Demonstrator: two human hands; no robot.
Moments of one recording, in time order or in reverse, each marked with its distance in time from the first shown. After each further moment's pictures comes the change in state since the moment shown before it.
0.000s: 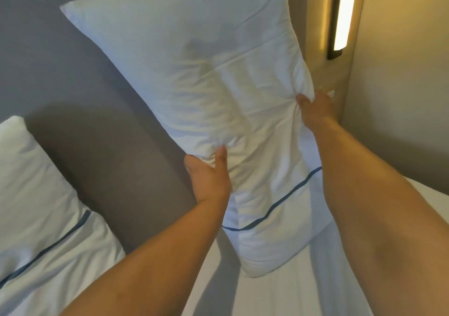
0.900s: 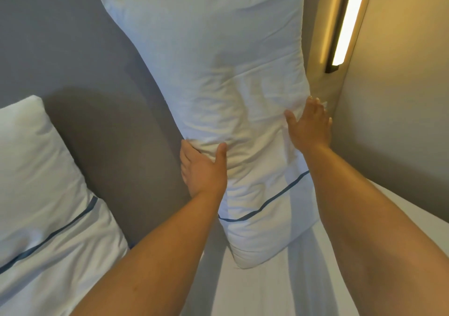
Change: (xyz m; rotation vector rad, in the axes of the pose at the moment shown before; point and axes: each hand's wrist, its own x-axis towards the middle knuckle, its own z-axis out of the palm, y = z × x) left_hand 0.014 0.001 -0.025 0.179 -0.009 0.049; right_hand -0.053 -0.018 0.010 -0.549 0.098 -0.222
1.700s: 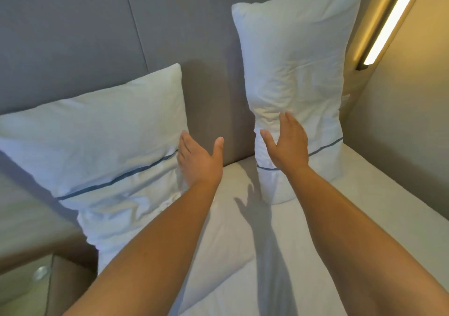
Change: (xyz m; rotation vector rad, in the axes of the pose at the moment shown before) left_hand -0.075 -0.030 -0.226 0.205 0.086 -0.055; right_hand -0.229 -0.154 -0.065 0.014 -0.175 -0.308
